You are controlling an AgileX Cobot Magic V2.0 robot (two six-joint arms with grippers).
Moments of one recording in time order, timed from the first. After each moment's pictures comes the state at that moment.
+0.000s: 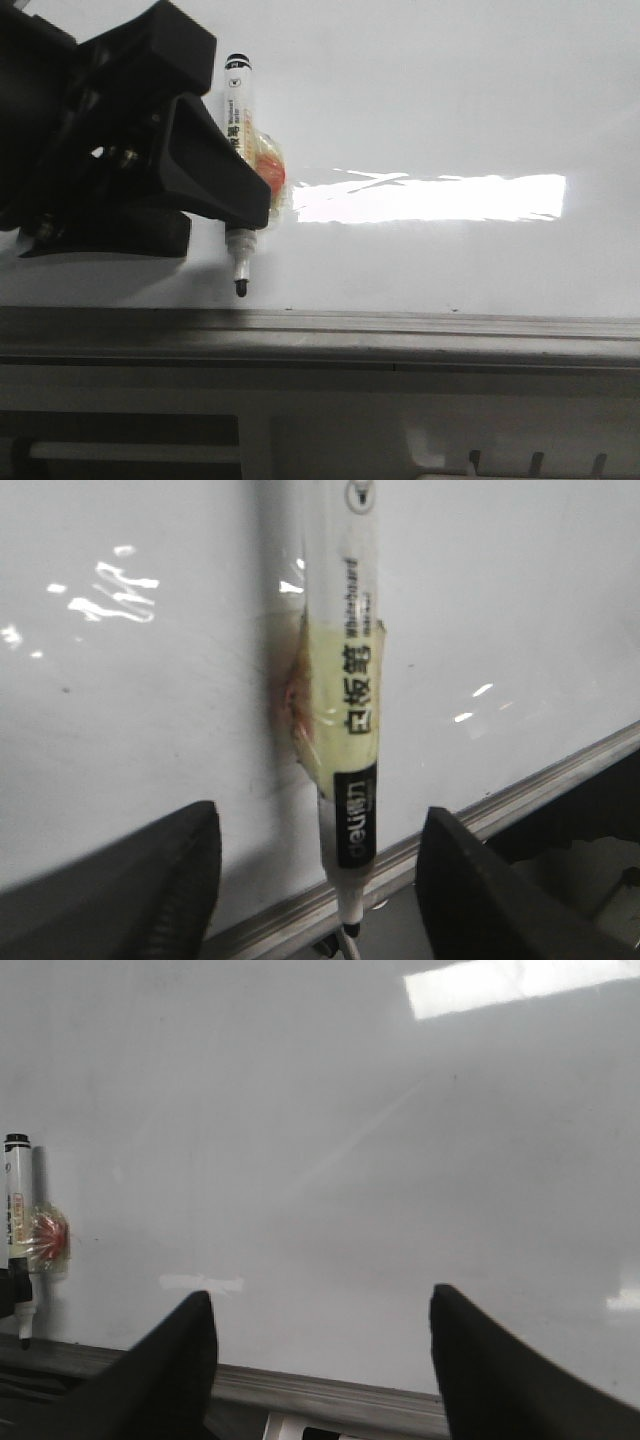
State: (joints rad) left arm -0.79 1.21 -0.58 -1.20 0.12 0.62; right arm 0.11 0.22 -0.49 0.28 0.68 -0.01
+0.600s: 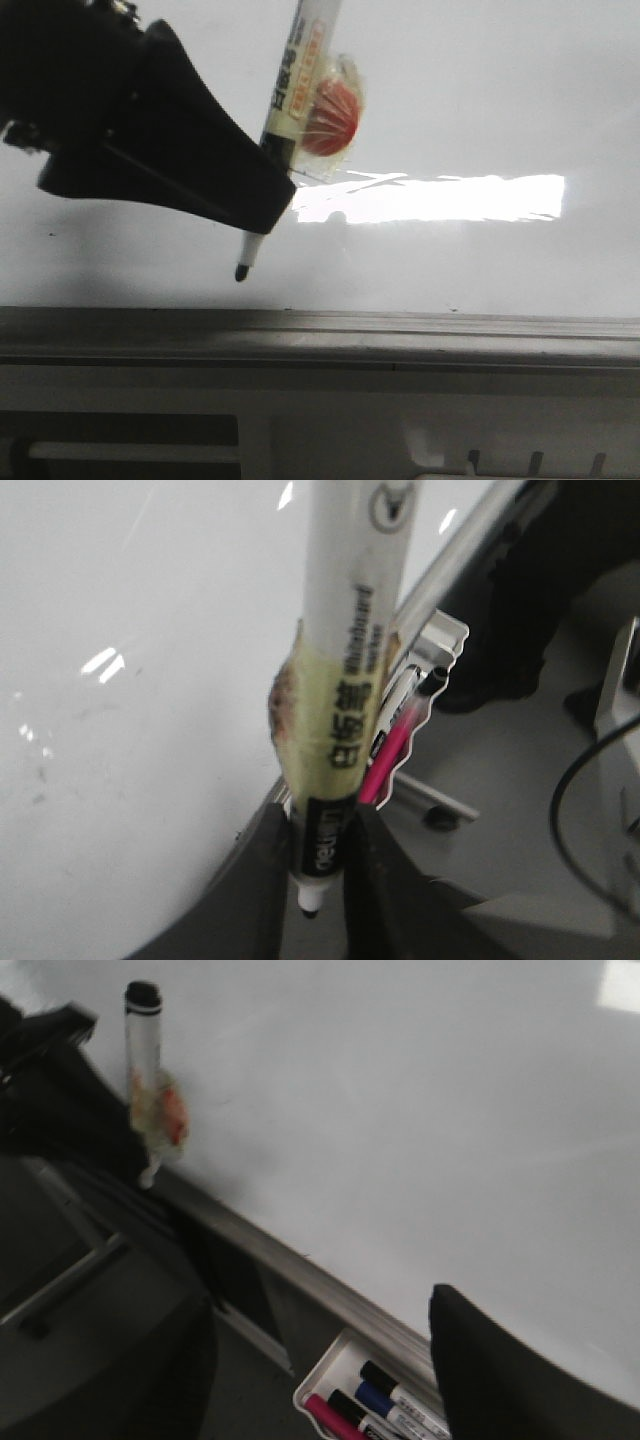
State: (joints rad) left arm -0.81 1.16 -0.72 -0.78 0.43 0.89; right arm 0.32 0.37 -0.59 0.48 0.80 -0.47
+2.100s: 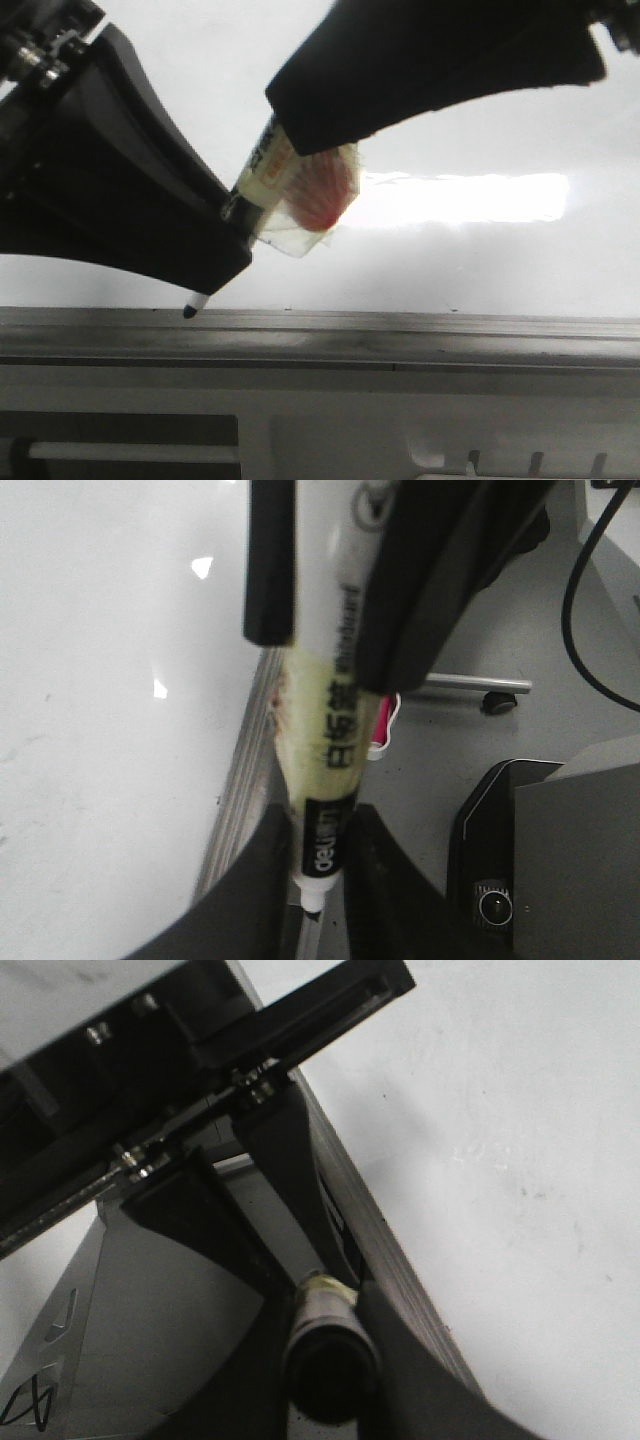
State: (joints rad) left arm -0.86 1.13 -0.73 -0.59 0.53 1.07; right arm 0.85 1.03 -0.71 0.70 0.36 -0.81
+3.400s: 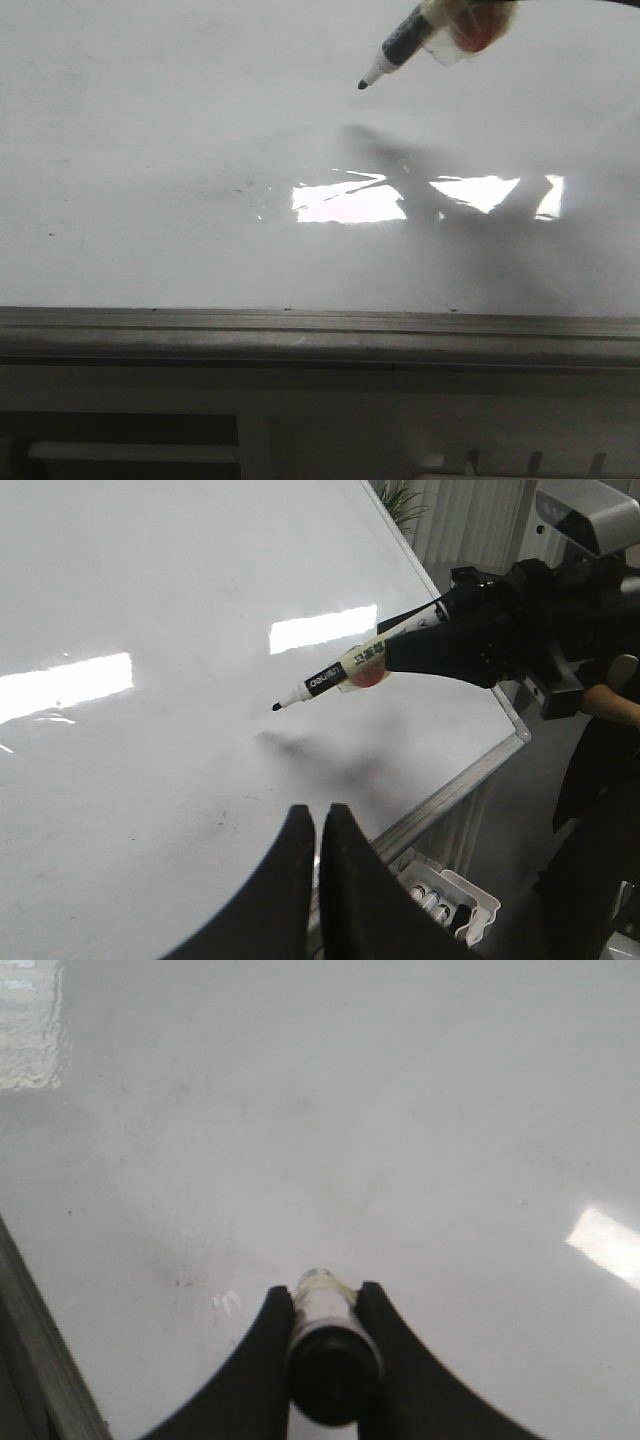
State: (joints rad) left arm -0.86 0.25 -0.27 -0.68 0.12 0.58; right arm 0.74 0.87 -0.49 0.46 -0.16 -0.78
